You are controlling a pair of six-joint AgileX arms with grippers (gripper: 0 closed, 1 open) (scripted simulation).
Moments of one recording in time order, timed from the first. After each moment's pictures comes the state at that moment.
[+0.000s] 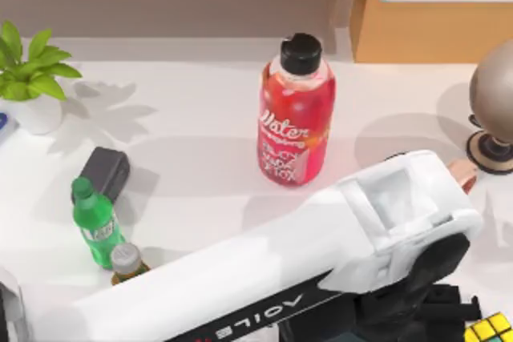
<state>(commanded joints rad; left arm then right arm) 1.94 0.93 3.95 1.66 0.01 -4.32 0.00 0.00 0.00 0.00 0.00 0.00</state>
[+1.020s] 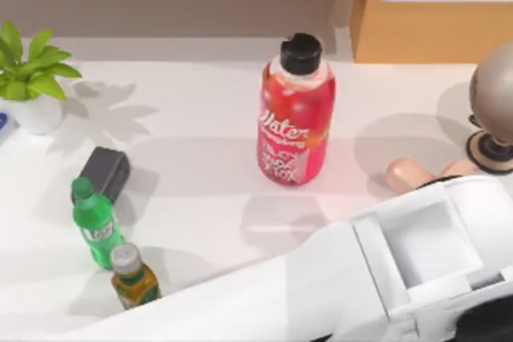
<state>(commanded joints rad) 1.79 1.03 3.86 1.58 -0.04 -4.37 0.00 0.00 0.00 0.00 0.00 0.00</state>
